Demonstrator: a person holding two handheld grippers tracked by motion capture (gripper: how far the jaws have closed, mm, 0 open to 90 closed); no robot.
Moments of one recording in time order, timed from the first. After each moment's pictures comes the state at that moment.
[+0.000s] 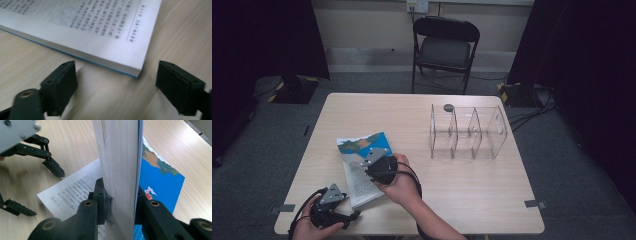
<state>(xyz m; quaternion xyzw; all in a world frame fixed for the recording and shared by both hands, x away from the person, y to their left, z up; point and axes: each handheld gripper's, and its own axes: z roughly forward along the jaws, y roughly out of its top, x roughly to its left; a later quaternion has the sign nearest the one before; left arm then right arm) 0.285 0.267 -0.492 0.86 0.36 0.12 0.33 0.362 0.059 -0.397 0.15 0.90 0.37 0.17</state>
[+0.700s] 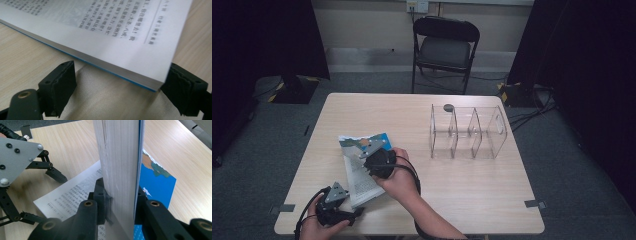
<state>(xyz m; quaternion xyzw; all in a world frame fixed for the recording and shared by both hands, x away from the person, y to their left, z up) 0.288 0.257 -0.495 0.85 0.39 0.15 0.34 0.365 0.061 -0.373 0.18 0.90 0.35 0.17</state>
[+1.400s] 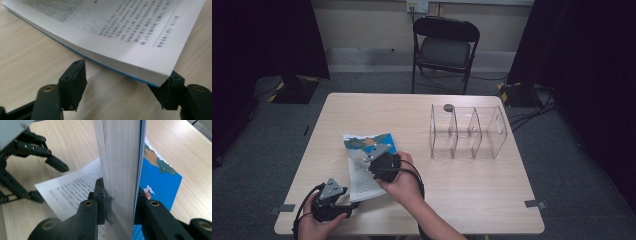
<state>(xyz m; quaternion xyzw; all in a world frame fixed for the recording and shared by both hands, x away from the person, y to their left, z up) 0.290 0.265 -0.482 0.83 0.40 0.17 0.35 0.359 0.051 -0.383 0.19 0.90 0.35 0.16</state>
